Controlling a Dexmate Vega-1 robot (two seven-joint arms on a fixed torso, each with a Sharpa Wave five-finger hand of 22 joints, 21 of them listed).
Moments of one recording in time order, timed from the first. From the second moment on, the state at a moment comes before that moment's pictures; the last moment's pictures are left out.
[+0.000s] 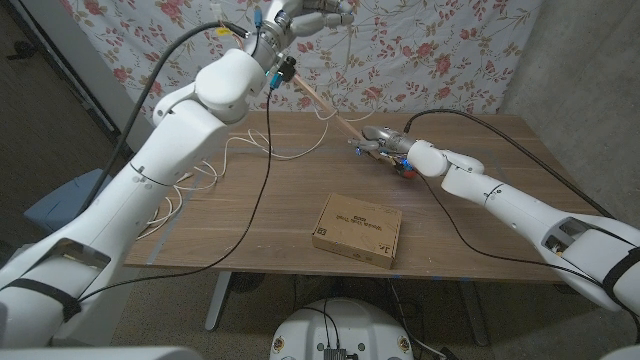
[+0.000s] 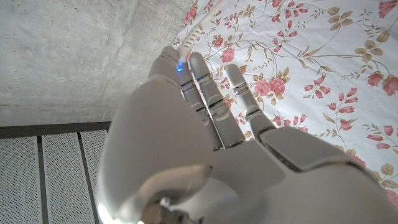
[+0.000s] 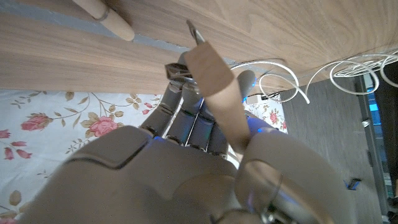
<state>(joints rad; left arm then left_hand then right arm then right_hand) 0.60 0.67 0.39 -2.21 -0.34 0.27 0.18 1.39 0.12 0.05 -0.07 0.42 1.03 0.01 0.52 0.37 1.07 -0.10 0.37 0.36 0.99 -0.15 0.28 0.48 0.31 0.09 1.07 0.20 -0.42 -0.57 -0.79 -1.23 -0.31 0.23 0.05 0.44 0.18 0.61 0.13 0.24 0.82 0.04 1.39 0.43 0.95 -0.07 1.56 1.23 0.81 -0.09 1.55 1.24 0.48 -0.04 1.37 0.18</state>
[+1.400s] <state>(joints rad) 0.90 0.74 0.29 -2.15 -0.52 0.32 0.29 1.39 0.11 0.04 -0.07 0.41 1.03 0.01 0.52 0.37 1.08 -0.09 0.35 0.36 1.00 -0.16 0.27 0.49 0.30 0.09 1.08 0.20 -0.55 -0.63 -0.62 -1.34 -0.14 0.27 -0.16 0.45 0.17 0.61 0.13 0.24 0.81 0.05 1.40 0.43 0.94 -0.08 1.56 1.23 0.81 -0.09 1.55 1.24 0.47 -0.05 1.37 0.18</state>
